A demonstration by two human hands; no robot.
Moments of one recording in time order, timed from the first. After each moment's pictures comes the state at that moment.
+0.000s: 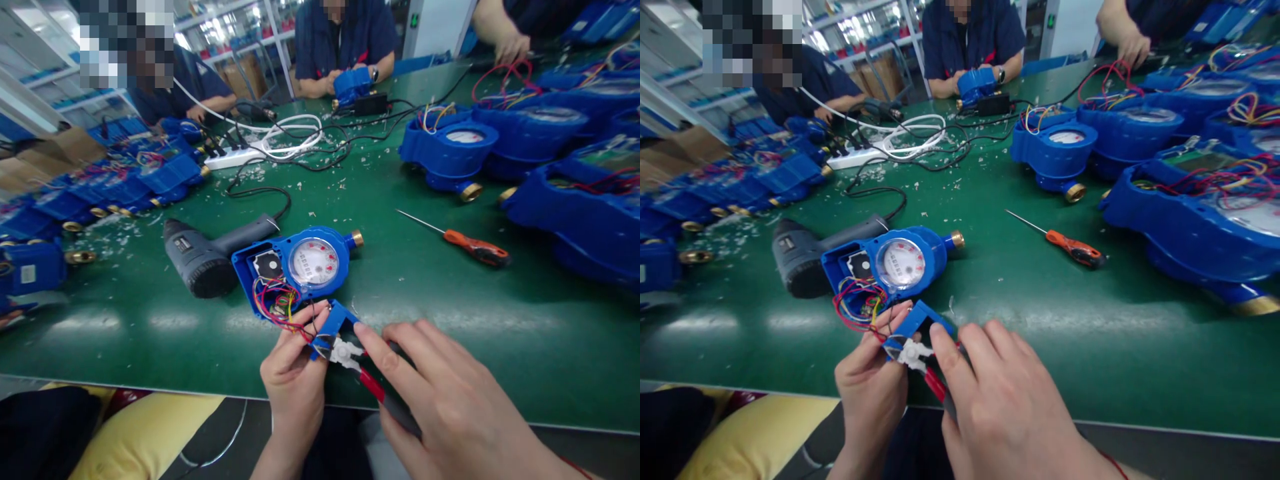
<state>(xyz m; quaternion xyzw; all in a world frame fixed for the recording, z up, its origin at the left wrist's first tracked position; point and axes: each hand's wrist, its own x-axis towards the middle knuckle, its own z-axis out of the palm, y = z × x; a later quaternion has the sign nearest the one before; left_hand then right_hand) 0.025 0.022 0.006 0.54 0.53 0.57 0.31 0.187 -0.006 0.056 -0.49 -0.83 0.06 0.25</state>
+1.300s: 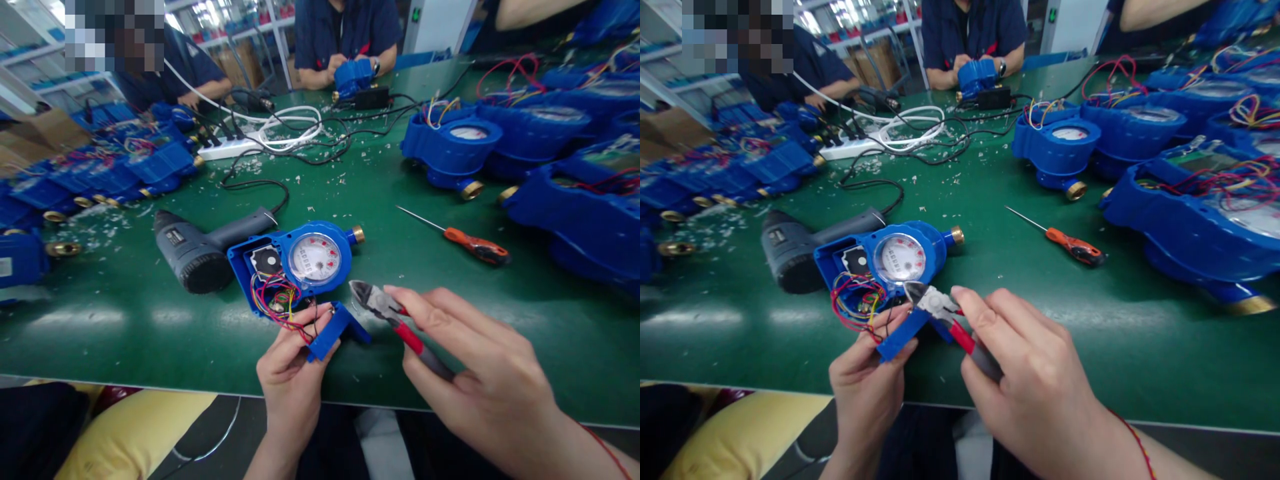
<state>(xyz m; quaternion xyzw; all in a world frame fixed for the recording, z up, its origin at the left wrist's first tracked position) 0.020 0.020 -0.004 0.50 0.49 0.61 0.37 0.204 0.009 0.057 -0.52 -0.77 0.07 0.36</state>
